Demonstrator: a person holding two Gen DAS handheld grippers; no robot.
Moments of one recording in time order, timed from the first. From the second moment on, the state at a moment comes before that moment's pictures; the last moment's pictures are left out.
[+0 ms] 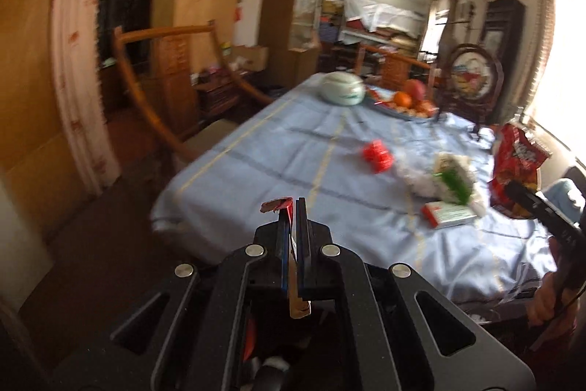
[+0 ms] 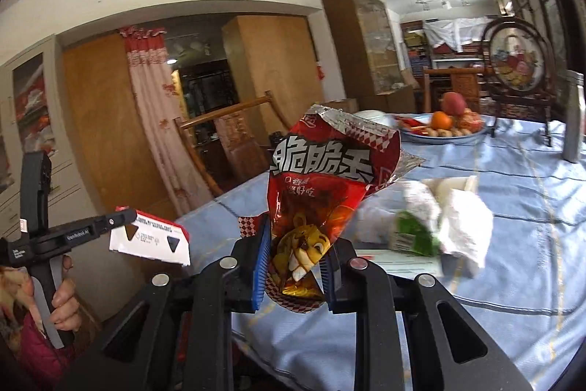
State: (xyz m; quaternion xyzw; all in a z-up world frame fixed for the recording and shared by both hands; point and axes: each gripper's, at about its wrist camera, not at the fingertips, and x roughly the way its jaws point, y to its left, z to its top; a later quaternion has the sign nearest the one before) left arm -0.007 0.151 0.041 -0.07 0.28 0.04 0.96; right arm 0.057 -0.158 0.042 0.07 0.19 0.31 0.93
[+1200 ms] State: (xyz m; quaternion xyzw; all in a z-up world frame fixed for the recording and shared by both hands) left arm -0.043 0.327 -0.109 -0.27 0.38 0.34 0.82; right arm 0.057 0.140 -0.052 -0.10 0.39 0.50 0.77
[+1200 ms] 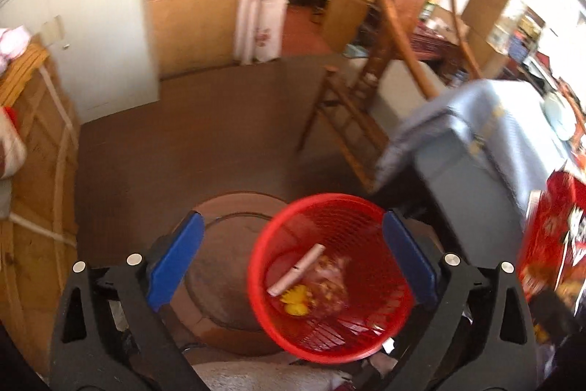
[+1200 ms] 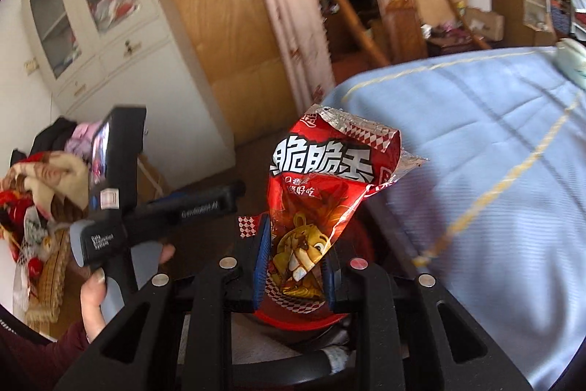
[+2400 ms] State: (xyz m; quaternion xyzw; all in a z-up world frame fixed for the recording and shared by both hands) left arm -0.036 0.224 -0.040 -0.11 0.30 0.31 0.90; right arm 0.034 0.038 -0.001 -0.04 0.29 0.40 0.87
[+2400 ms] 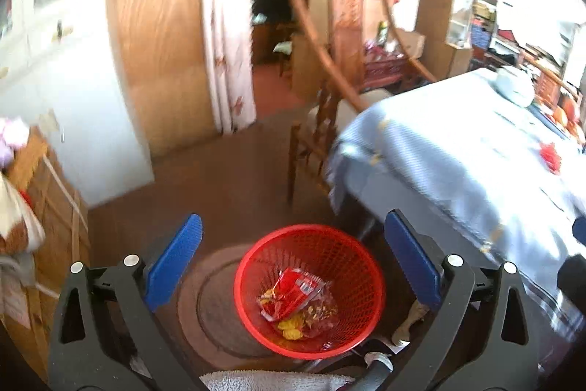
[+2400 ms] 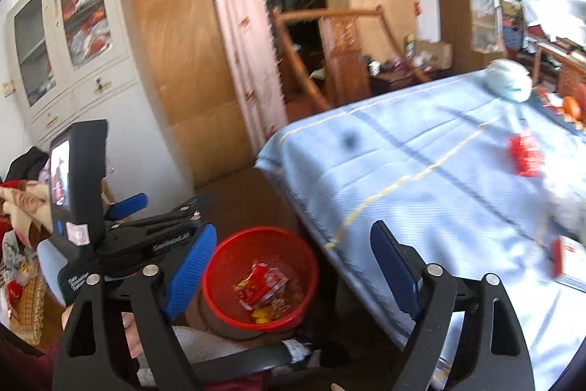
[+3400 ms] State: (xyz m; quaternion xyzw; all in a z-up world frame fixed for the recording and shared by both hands) left arm 0.027 -0.065 0.014 0.10 0.22 0.01 0.97; right arm -0.007 -0.268 0.027 0.09 0.16 0.09 0.98
